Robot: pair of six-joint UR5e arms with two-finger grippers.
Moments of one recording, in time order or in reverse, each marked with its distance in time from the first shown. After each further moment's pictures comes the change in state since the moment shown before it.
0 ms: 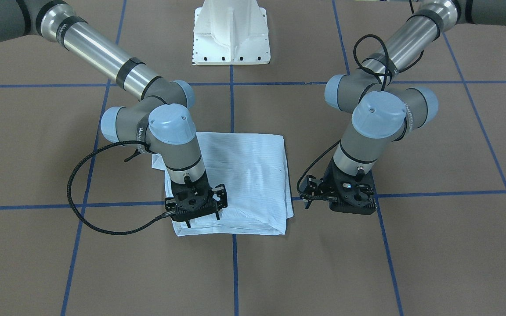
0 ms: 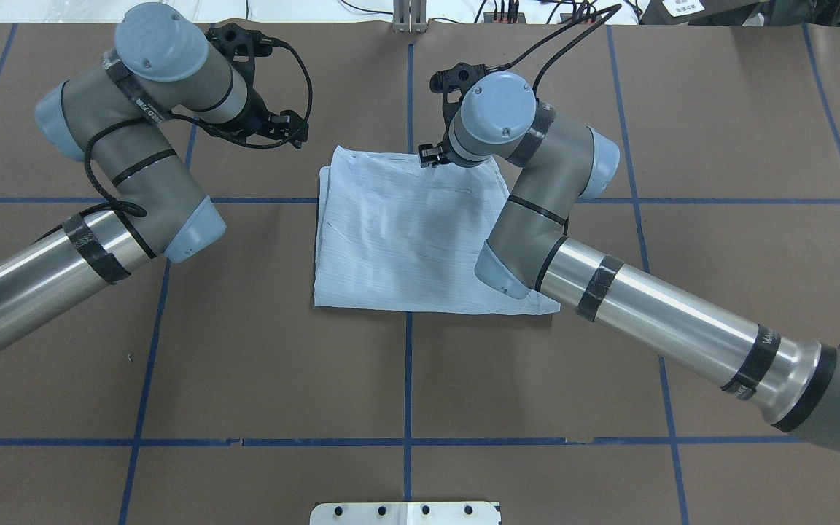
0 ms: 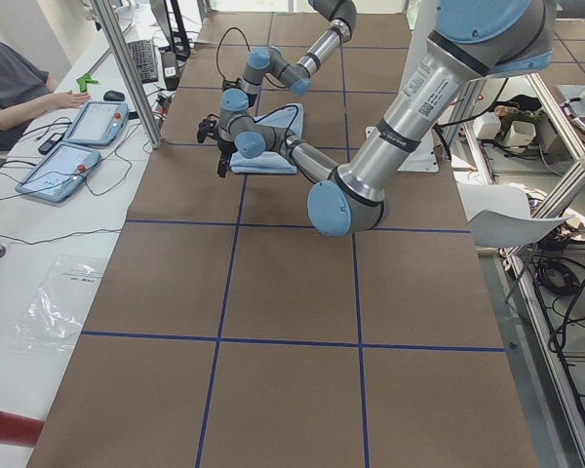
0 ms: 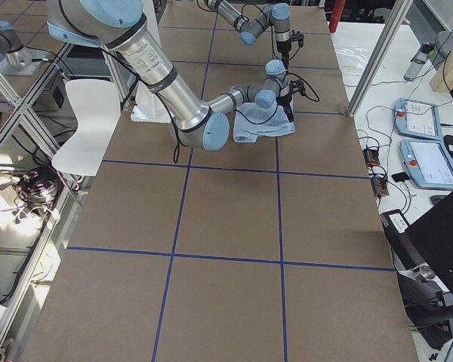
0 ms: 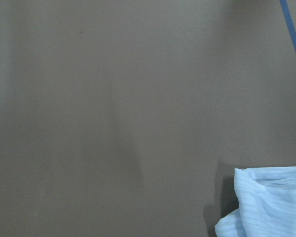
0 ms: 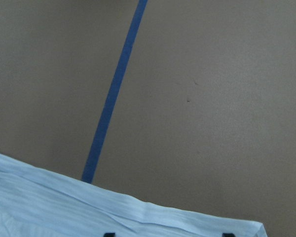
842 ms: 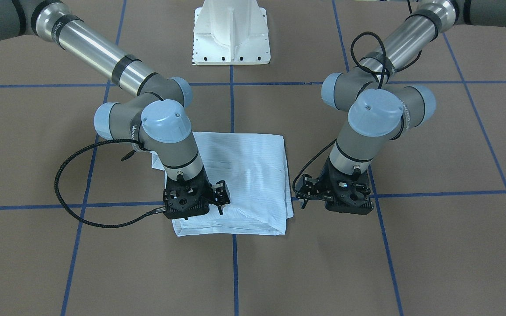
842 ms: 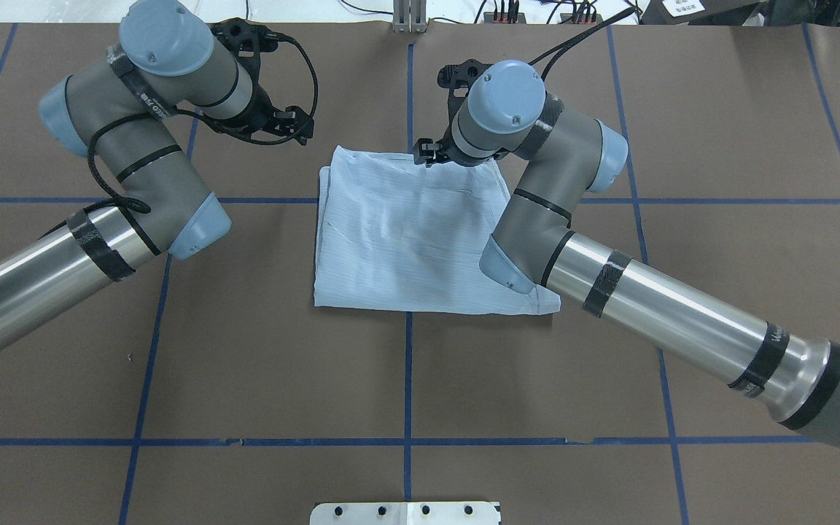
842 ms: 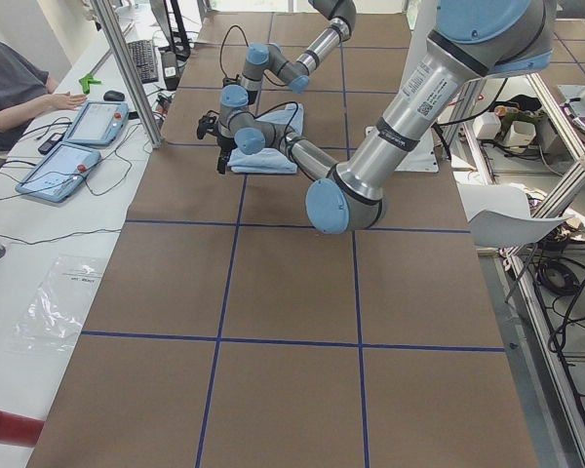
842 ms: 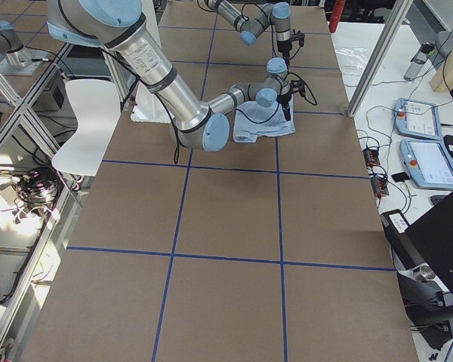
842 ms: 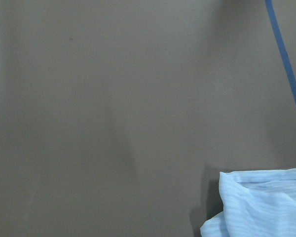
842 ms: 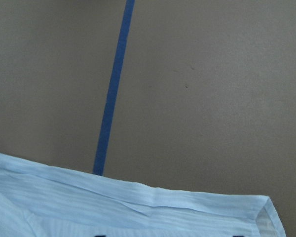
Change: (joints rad) left arm -0.001 -0.012 -0.004 0.013 -0.001 0.000; right arm 0.014 -0.017 0.038 -0.005 0.085 0.104
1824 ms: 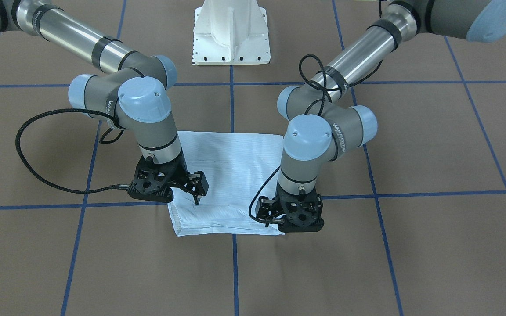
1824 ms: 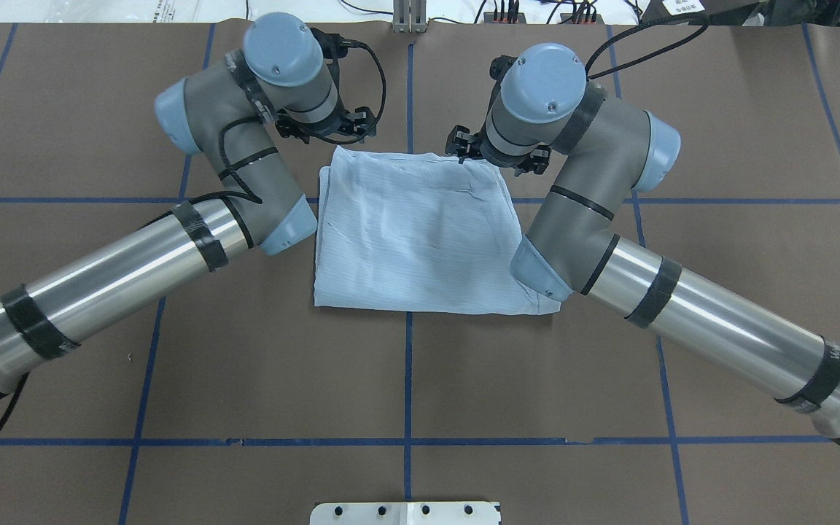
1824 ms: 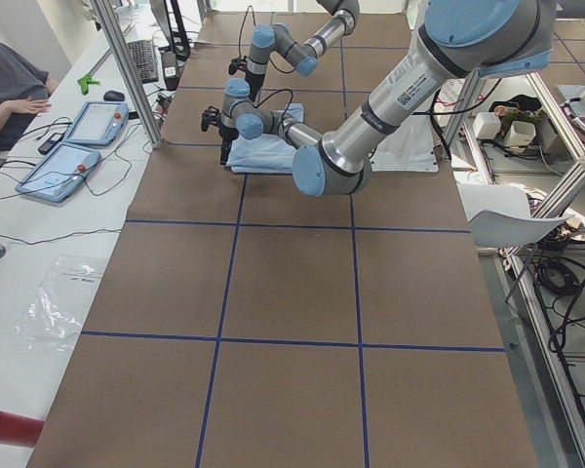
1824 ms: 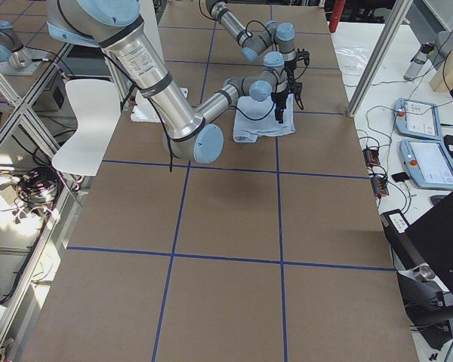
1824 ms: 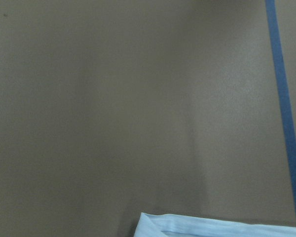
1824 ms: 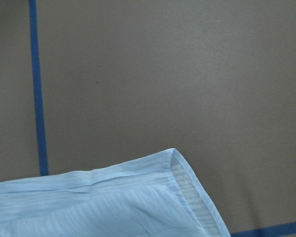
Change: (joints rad) left arm 0.051 -0.177 0.209 -0.007 0.066 -0.091; right arm 0.027 -0.085 0.215 -0.227 0.022 0.255
